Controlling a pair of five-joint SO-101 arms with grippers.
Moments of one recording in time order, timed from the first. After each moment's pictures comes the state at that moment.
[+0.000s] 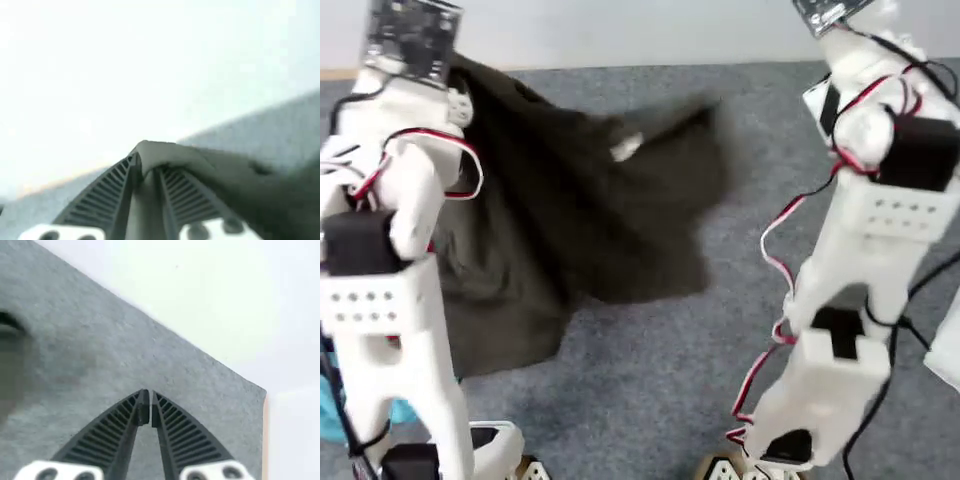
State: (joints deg) left arm -5.6 -23.1 -12.2 64.7 -12.1; right arm 4.6 16.5 -76.6 100.5 38.0
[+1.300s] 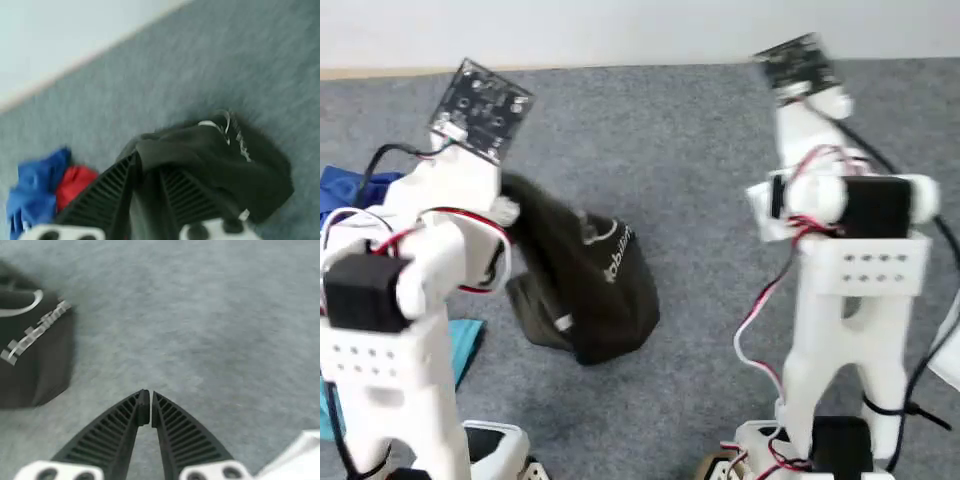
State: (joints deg) left arm -0.5 -29.5 -6.4 98.9 -14.9; right arm -6.4 -15.7 -17.1 100.6 19.8
